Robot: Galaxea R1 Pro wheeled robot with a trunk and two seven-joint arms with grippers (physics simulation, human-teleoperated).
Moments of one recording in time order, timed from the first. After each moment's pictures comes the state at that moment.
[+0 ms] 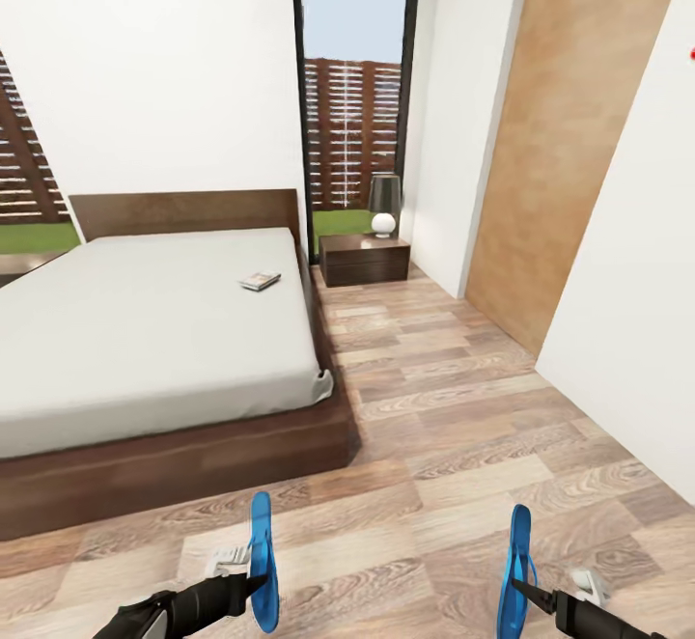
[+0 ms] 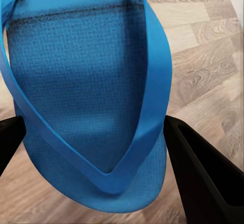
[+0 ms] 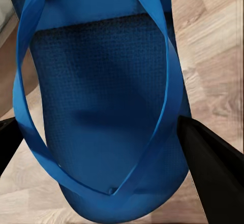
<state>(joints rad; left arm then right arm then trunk) -0.43 0.13 -0.04 -0.35 0.23 0.12 -0.74 -0.42 -0.39 -0.19 -0.18 -0.30 0.12 1.03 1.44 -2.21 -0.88</state>
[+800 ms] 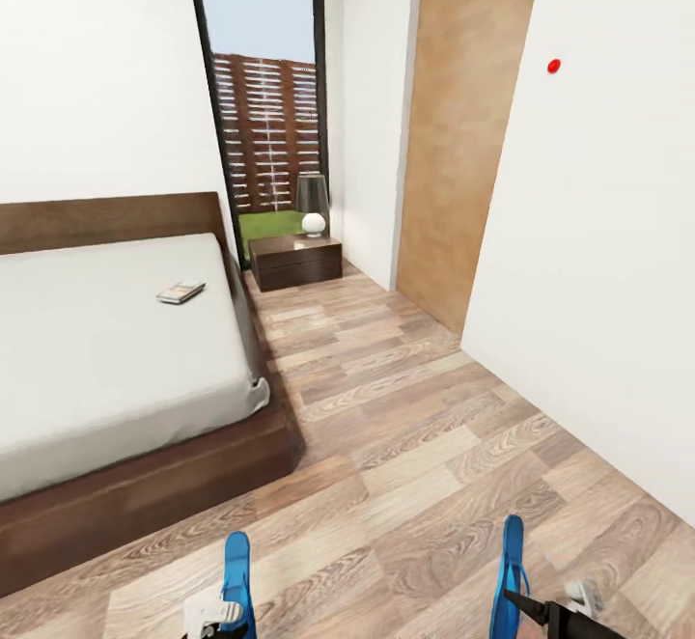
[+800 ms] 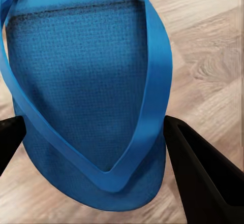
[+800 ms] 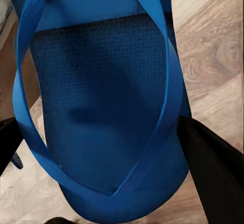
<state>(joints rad) -0.43 0.09 -0.05 -0.03 0.23 -0.27 -0.49 -0.42 -0.37 -0.18 -0.14 -0.30 0.12 1.03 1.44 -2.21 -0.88</state>
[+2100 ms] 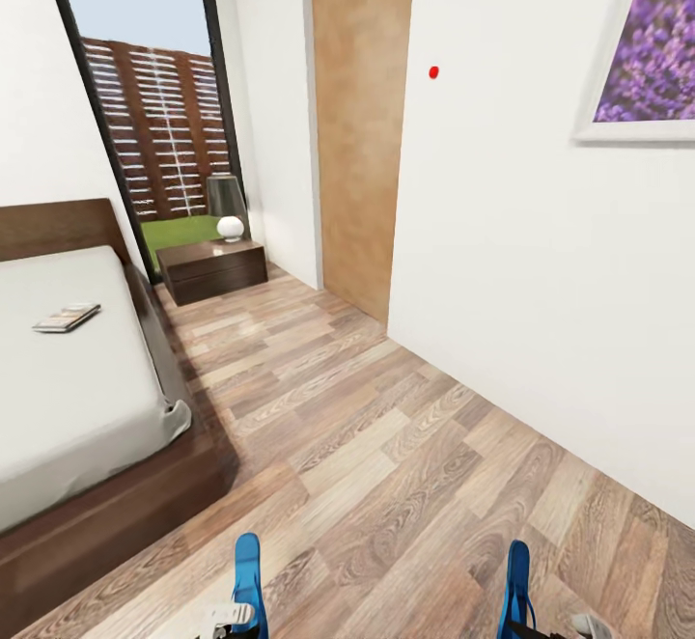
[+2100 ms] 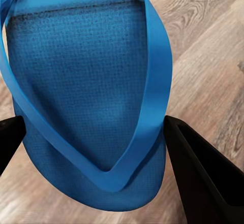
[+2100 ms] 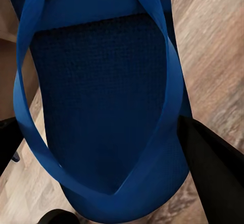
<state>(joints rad) -0.43 0.05 -0.05 -0.02 0.23 -0.27 -0.49 -0.42 -0.36 -0.19 0.01 -0.31 0.03 1.03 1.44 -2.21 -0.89</state>
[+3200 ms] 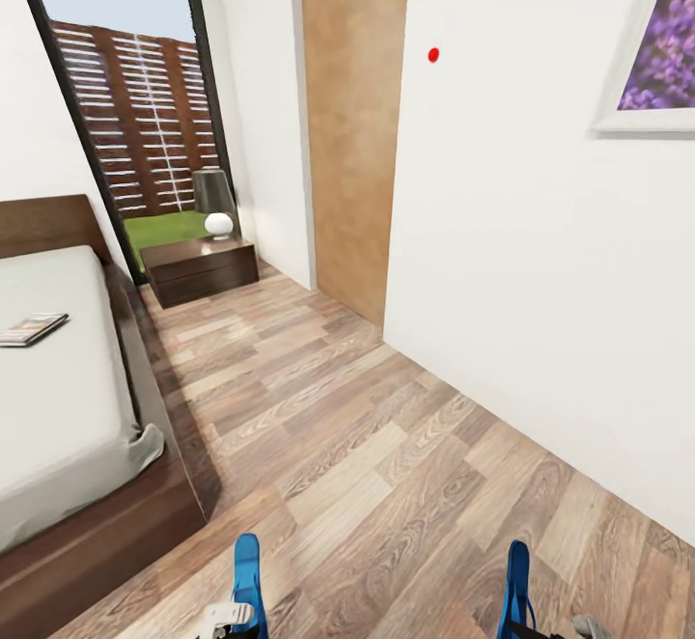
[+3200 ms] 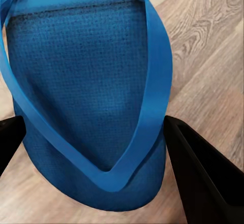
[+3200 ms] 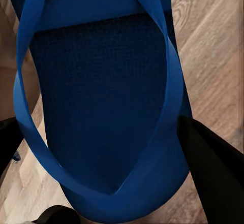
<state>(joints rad) -0.43 0.05 -0.05 -0.02 0.23 -0.27 -0.49 -0.42 -0.36 -0.19 0.01 -0.31 0.03 1.03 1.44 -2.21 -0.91</state>
